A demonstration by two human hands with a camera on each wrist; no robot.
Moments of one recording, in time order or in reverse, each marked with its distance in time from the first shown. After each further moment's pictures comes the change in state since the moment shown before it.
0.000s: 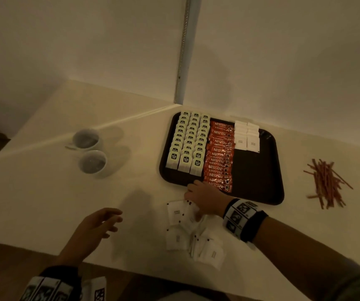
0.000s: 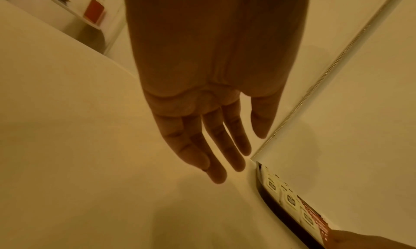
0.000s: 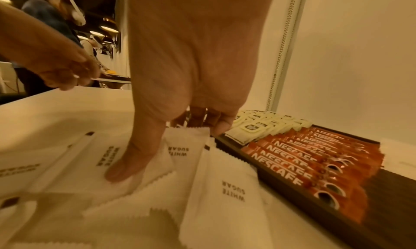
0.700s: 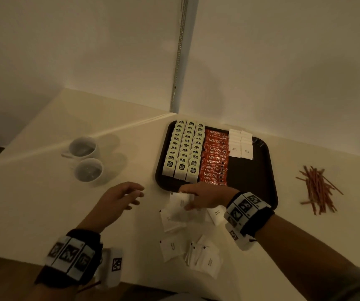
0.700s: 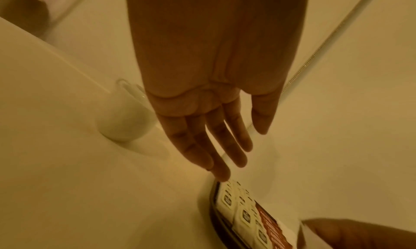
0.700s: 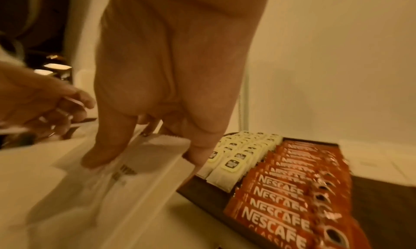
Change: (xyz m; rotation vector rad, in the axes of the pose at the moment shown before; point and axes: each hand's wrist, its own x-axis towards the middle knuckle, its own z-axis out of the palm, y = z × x) left_hand 0.042 0.071 0.019 -0.053 -0.107 0.228; right_hand -0.017 0.015 -0.045 0.788 -0.082 0.057
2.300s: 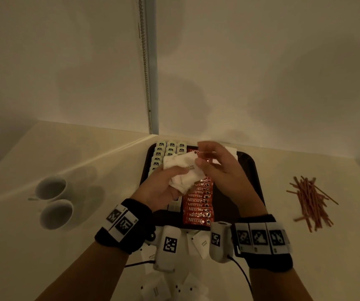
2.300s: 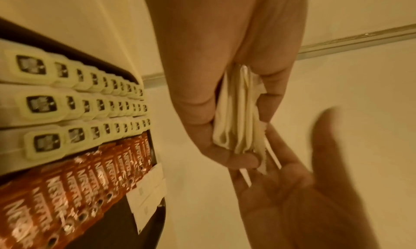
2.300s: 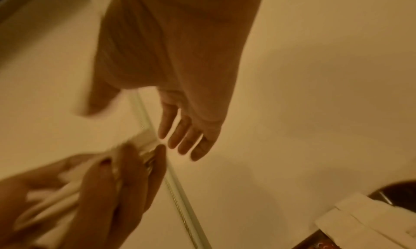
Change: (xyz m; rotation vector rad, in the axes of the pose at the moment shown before) left_hand 0.105 0.151 0.113 -0.886 -0.332 -0.183; right_hand -0.067 0.011 -0.091 0.687 0.964 -0.288
